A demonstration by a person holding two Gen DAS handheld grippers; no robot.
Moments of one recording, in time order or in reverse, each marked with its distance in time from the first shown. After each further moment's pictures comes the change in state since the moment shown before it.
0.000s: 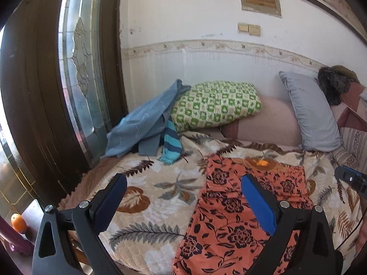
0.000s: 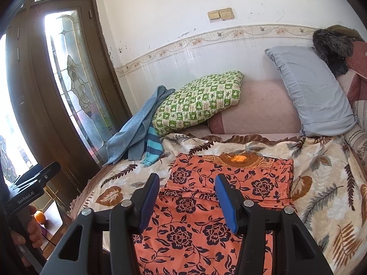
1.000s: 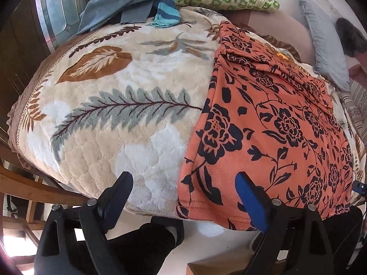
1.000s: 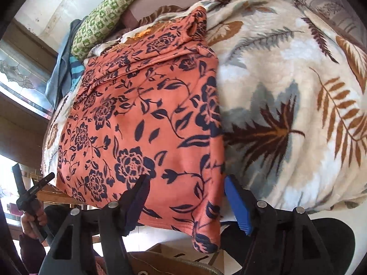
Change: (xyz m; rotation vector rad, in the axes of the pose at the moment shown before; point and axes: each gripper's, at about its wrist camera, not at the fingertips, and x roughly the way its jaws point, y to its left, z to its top) left arm 0.145 0.048 -0.195 -0.076 0.543 -0.128; right arm 0.027 -0.218 -0.207 0.356 0.569 -0.138
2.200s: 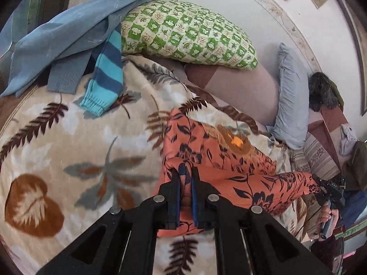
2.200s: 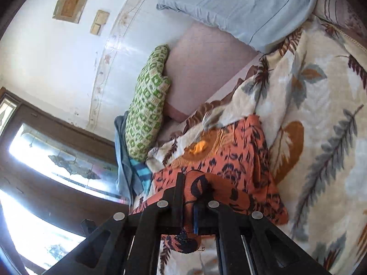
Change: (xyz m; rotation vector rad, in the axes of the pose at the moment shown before) left arm 0.032 -0.026 0.281 -0.057 -0.063 -0.375; right arm -0.043 0.001 0.254 0.290 -0.311 0.497
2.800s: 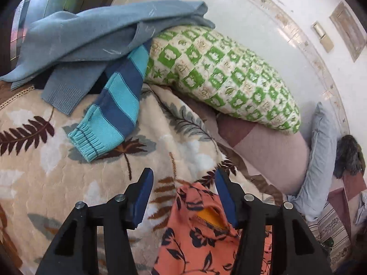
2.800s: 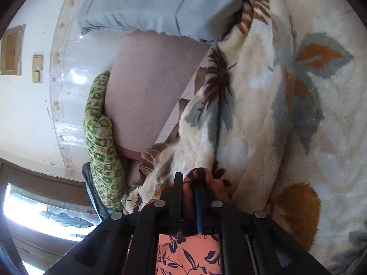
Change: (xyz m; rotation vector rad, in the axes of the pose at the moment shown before) left arm 0.060 0.026 0.027 -0.233 -0.315 0.075; right arm 0.103 -0.106 0.072 0.191 -0.078 -0.014
